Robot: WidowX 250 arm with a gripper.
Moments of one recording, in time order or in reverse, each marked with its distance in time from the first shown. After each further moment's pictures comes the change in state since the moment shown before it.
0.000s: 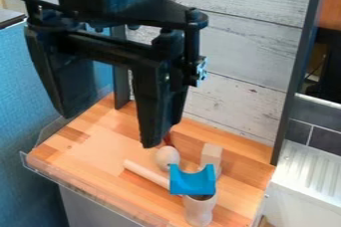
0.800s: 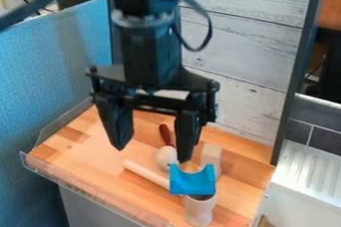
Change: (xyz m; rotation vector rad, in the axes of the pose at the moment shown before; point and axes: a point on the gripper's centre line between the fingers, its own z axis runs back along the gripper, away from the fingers) arm 0.055 0.024 -0.081 0.000 0.020 0.219
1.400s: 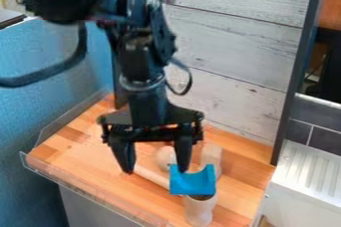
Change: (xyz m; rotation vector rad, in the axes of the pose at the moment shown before) arm 0.039 0.024 -0.069 -0.022 -0.071 0.272
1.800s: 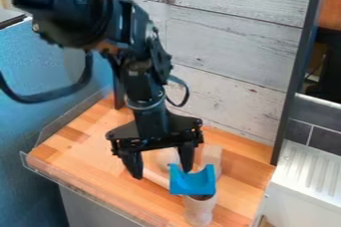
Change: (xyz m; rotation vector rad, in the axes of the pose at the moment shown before) arm 0.019 -0.002 -0.029 -0.048 -0.074 0.094
